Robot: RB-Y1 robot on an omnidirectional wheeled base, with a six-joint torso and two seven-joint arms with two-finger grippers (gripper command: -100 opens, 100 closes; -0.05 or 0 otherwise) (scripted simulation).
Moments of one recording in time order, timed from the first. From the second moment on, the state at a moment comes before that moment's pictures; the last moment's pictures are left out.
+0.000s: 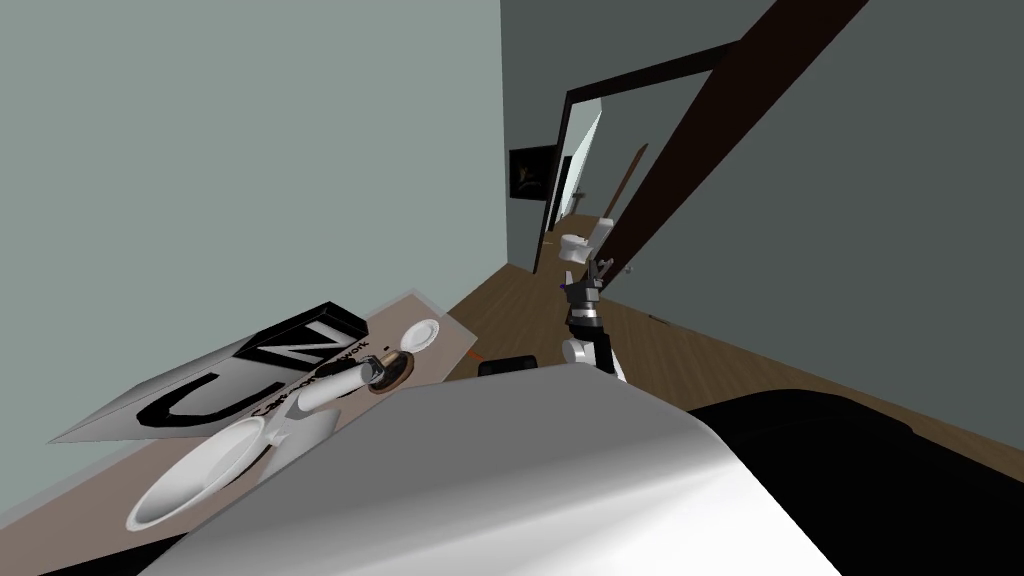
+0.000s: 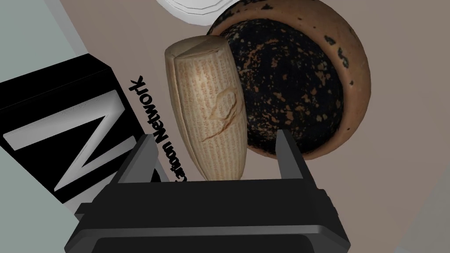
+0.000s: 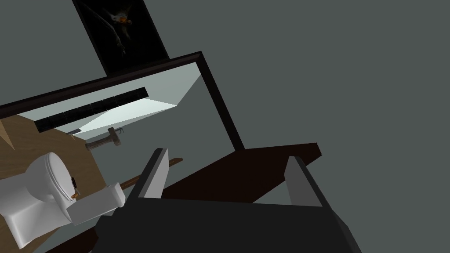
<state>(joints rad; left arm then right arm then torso) 0.24 0.50 0.42 -1.40 0.28 0.84 0.34 0.52 -0.03 0.05 -2.26 -0.12 -0.38 -0.14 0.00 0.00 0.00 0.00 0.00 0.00</state>
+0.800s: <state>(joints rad) 0.26 0.52 0.43 -1.46 0.30 0.90 0.36 0.52 -0.03 0.05 -2.26 -0.12 -0.38 -0.14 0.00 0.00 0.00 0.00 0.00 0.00</state>
